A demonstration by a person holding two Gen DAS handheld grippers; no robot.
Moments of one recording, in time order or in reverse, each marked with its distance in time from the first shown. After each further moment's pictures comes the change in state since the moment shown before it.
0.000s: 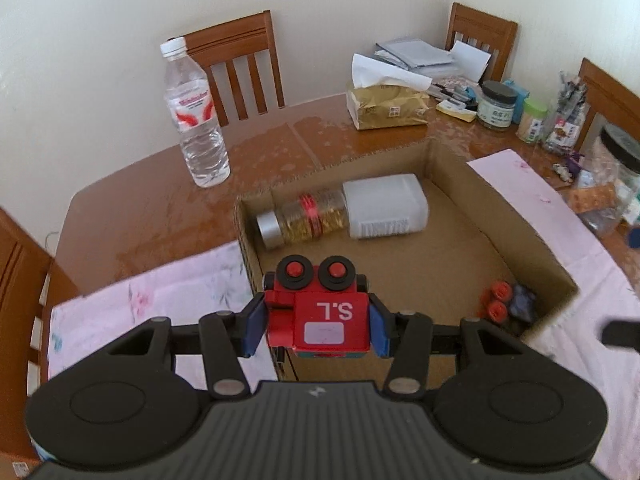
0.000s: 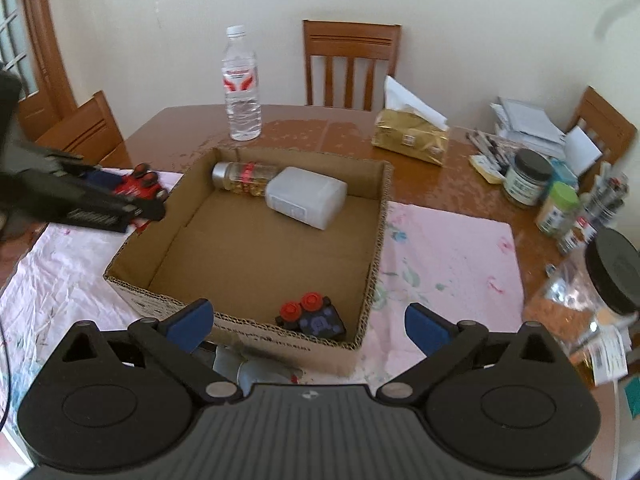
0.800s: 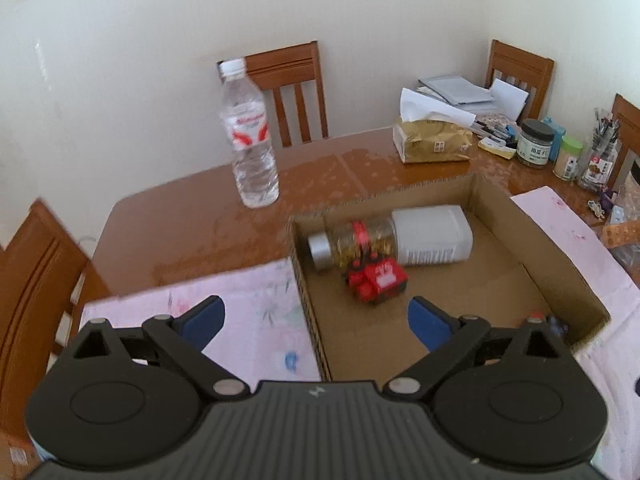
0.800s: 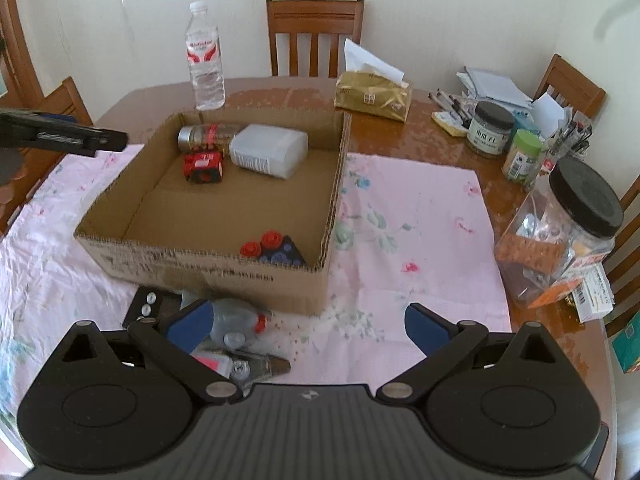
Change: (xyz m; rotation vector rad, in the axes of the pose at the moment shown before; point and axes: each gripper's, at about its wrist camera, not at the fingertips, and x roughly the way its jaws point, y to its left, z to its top) left arm -0.019 0.016 -0.024 -0.091 -0.112 0.104; right arm -0.002 -0.013 -0.044 0.048 0.062 -0.068
